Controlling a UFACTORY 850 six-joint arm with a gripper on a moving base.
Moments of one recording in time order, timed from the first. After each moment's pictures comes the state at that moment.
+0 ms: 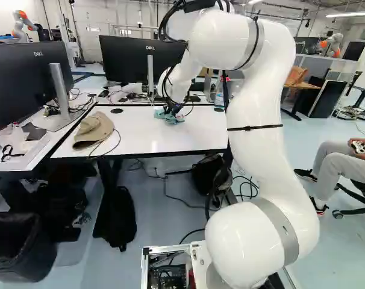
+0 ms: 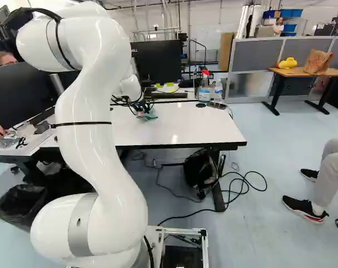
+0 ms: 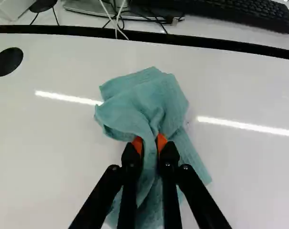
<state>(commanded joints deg) 9.3 -32.5 -74.9 0.0 -4.6 0.0</state>
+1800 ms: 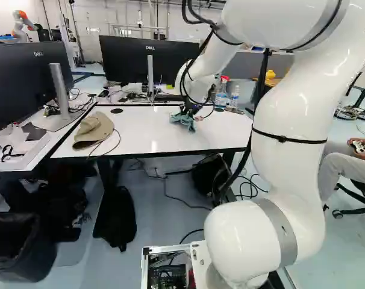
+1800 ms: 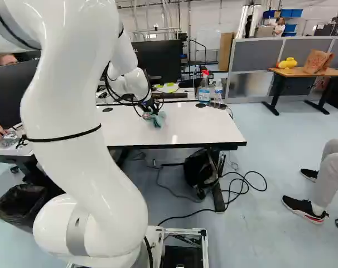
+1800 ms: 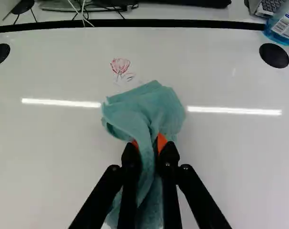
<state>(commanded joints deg) 3.0 -14.6 -56.3 0.0 -4.6 0.0</state>
